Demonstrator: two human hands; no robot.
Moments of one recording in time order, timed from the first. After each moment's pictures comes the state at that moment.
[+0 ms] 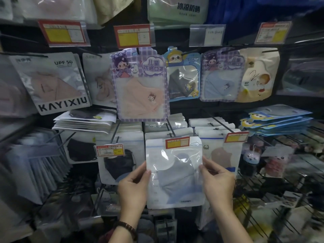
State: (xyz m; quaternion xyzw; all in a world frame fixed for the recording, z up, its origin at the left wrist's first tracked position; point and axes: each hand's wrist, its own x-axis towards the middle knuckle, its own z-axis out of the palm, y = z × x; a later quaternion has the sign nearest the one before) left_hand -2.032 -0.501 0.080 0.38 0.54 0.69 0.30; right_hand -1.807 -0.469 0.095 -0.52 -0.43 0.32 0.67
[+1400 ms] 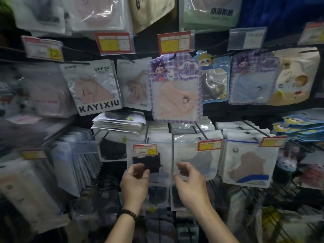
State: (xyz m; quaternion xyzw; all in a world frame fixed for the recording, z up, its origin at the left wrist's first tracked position) left_hand -2.128 -0.489 0.074 0.39 0.67 0.62 0.15; right_hand -1.941 -0.494 0.114 -0.54 -0.63 0.32 0.46
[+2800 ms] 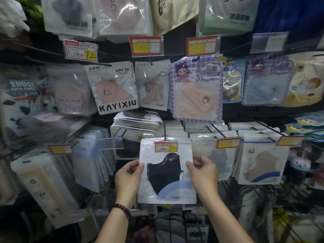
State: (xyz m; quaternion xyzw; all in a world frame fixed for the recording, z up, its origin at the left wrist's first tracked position) left_hand -2.207 -0.520 0.091 0.32 0.60 0.69 0.26; right_hand -1.980 -0.487 0.121 -0.54 -0.51 0.37 0.56
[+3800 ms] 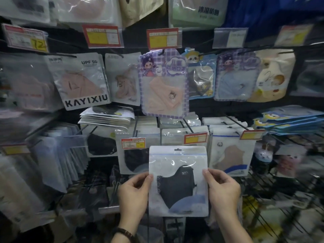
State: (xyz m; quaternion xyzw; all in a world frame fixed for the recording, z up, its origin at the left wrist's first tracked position) left_hand -2.080 -0.550 0.074 0.38 0.58 0.67 0.25; right_hand -1.850 -0.511 0.085 -0.53 -0.40 0.35 0.66
